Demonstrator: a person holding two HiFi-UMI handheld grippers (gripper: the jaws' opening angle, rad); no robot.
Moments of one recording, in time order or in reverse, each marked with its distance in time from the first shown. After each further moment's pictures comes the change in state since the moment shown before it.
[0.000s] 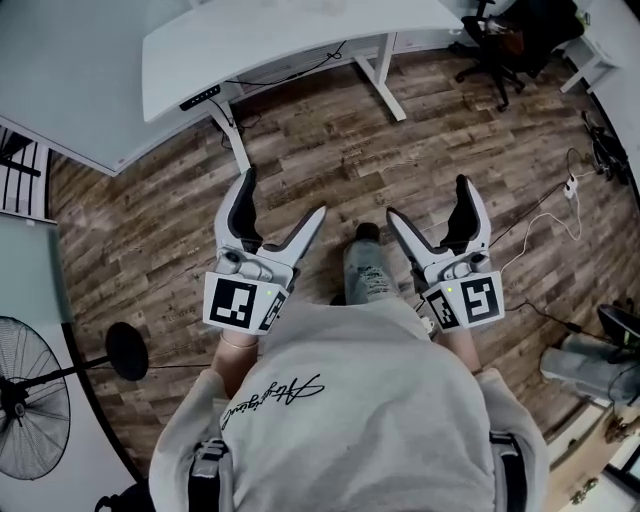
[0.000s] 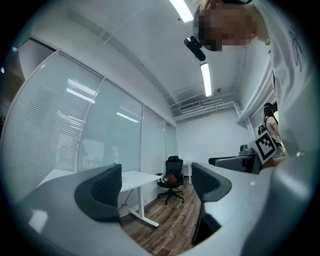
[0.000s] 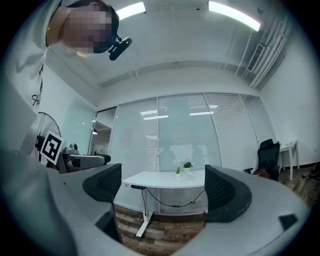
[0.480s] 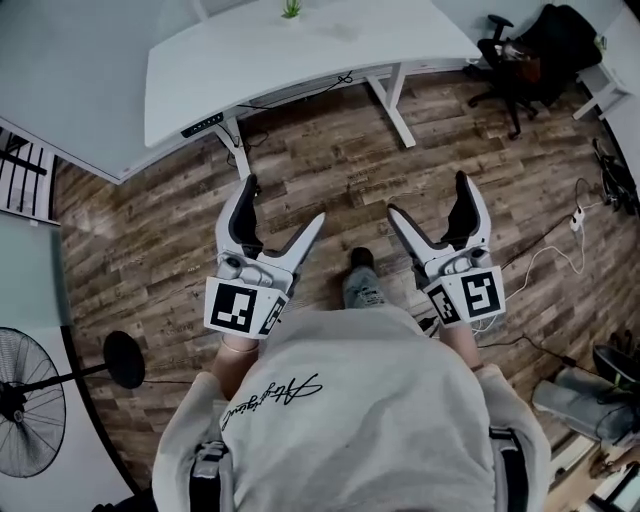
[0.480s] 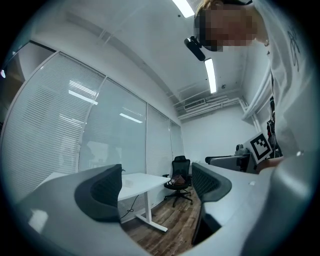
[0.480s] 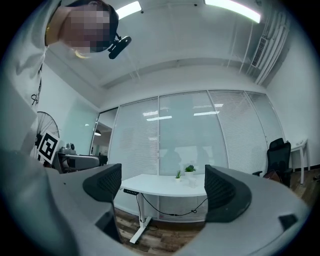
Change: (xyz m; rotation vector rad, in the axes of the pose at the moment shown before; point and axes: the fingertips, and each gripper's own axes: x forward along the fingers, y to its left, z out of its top) left arm 0.077 0.049 -0.012 0.021 -0.006 0.051; right arm 0.098 -0.059 -0.006 -0.011 -0.022 0.063
